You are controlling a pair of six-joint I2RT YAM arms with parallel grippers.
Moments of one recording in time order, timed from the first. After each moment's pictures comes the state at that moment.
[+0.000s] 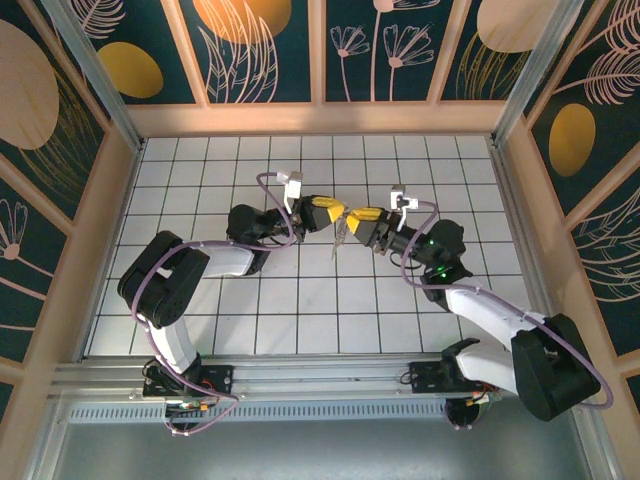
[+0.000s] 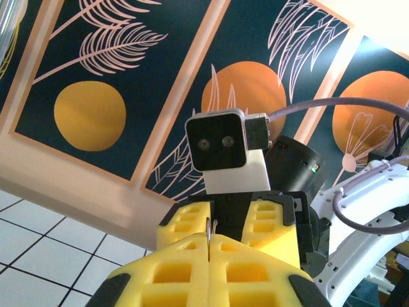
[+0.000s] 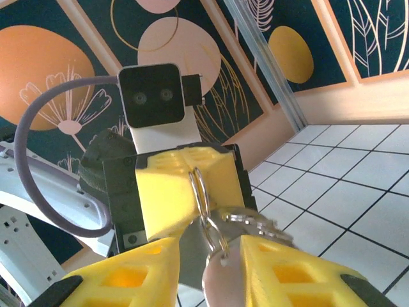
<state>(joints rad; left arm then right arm) -0.59 1.80 0.83 1.49 0.88 -0.89 0.45 1.14 0.45 0.88 -0.70 0.66</state>
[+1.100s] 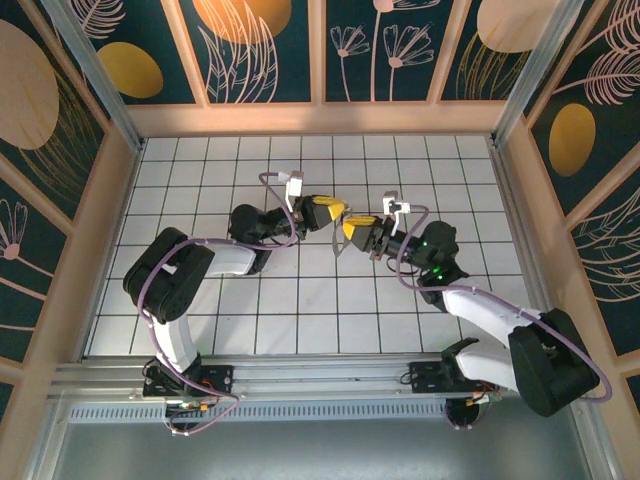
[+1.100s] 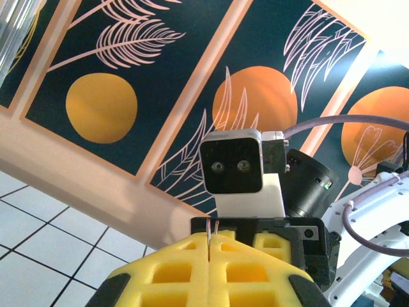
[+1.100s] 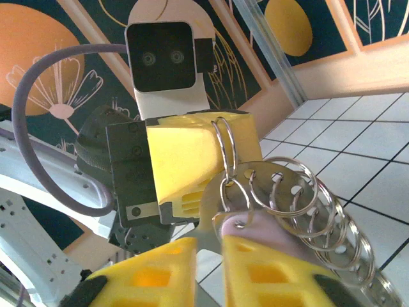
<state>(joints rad) -0.58 1.84 0.83 1.50 0.85 -0.94 0.48 1.15 0.44 0.82 -0.69 0.64</state>
